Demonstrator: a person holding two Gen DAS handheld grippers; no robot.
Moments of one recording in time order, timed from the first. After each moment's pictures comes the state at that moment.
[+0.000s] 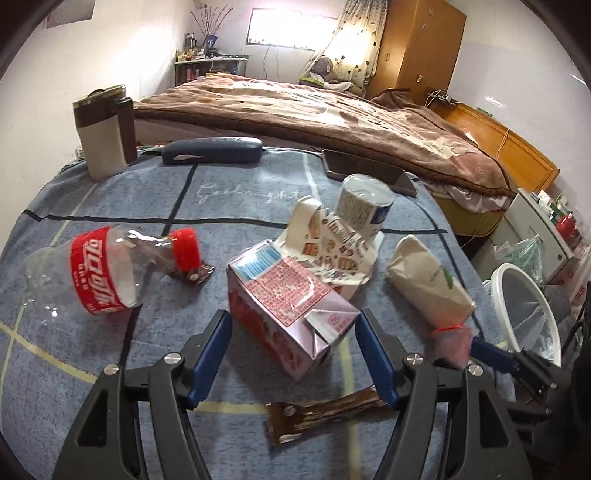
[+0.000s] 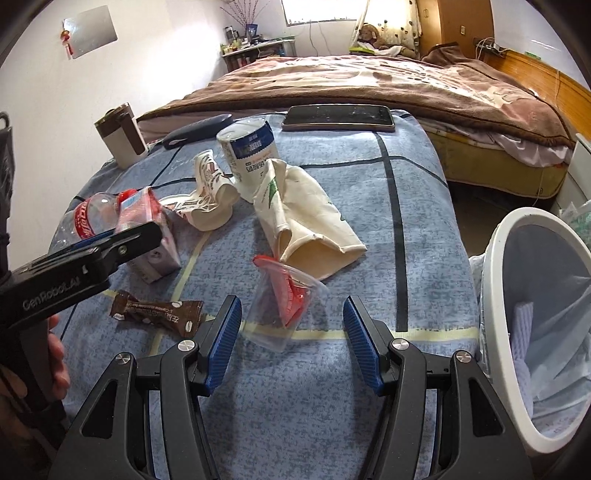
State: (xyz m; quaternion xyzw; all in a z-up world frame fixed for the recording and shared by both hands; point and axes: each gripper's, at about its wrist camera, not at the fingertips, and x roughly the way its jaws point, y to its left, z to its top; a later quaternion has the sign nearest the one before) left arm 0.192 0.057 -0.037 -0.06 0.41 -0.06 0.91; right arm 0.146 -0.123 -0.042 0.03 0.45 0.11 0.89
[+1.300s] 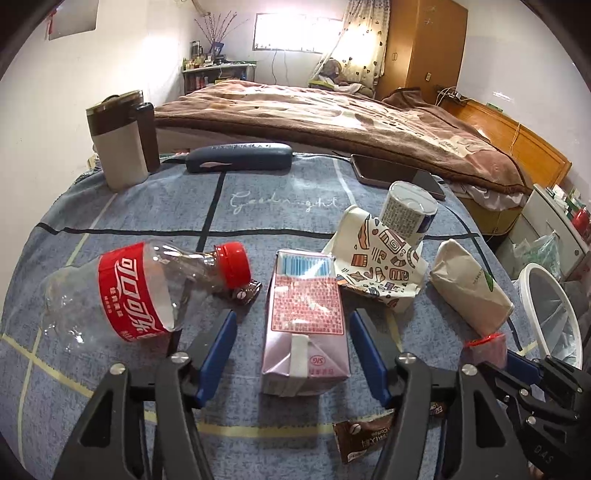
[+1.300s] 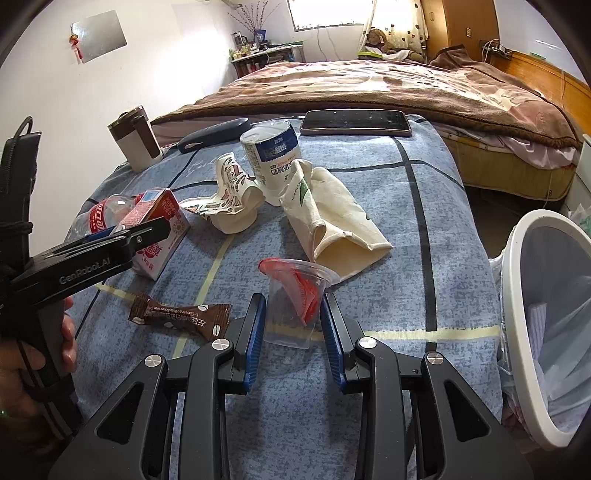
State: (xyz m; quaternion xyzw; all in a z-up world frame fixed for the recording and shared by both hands) left arm 0.203 0.079 -0.042 -0.03 0.40 -0.04 0.91; right arm 0.142 -0.110 -0.041 0.04 0.44 0.13 0.89
